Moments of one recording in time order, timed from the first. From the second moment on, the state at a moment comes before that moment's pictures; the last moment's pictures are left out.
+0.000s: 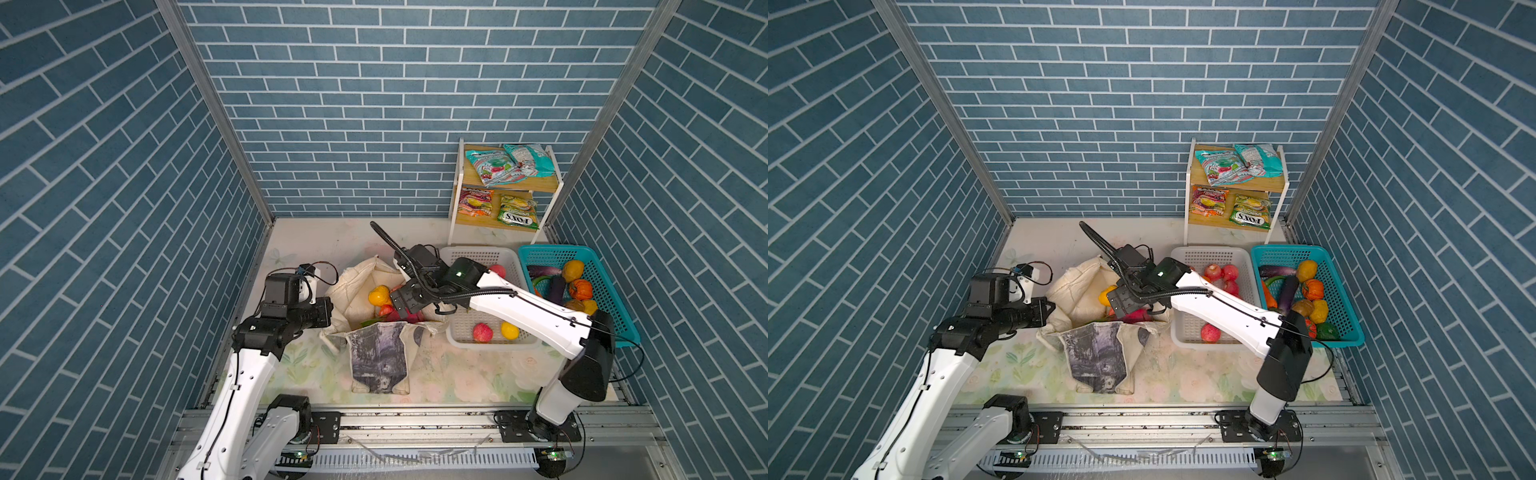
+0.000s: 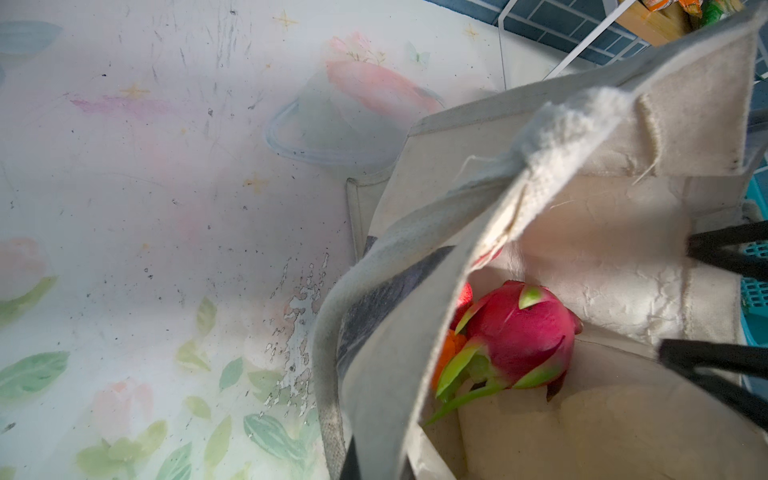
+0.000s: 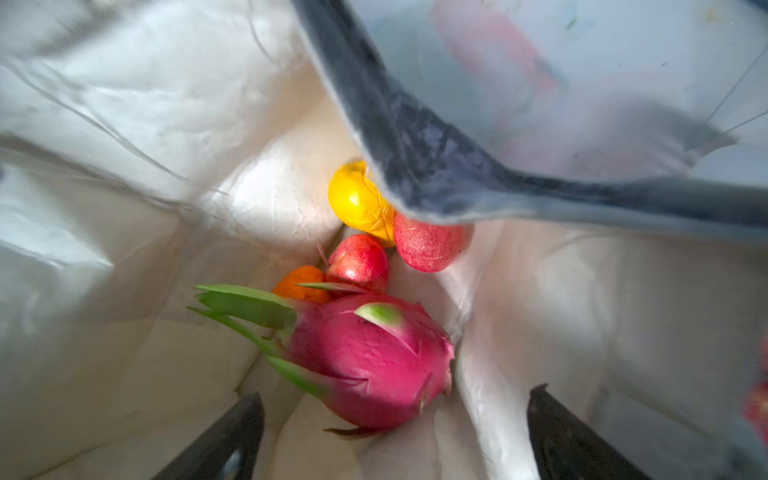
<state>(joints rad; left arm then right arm) -0.11 0.85 0.86 -0.83 0.32 -0.23 1.03 1.64 1.63 -0.95 0.17 0.33</state>
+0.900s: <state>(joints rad) -0.11 0.85 0.86 -0.83 0.31 -0.23 0.52 1.22 1.22 -1.09 0.32 0.44</state>
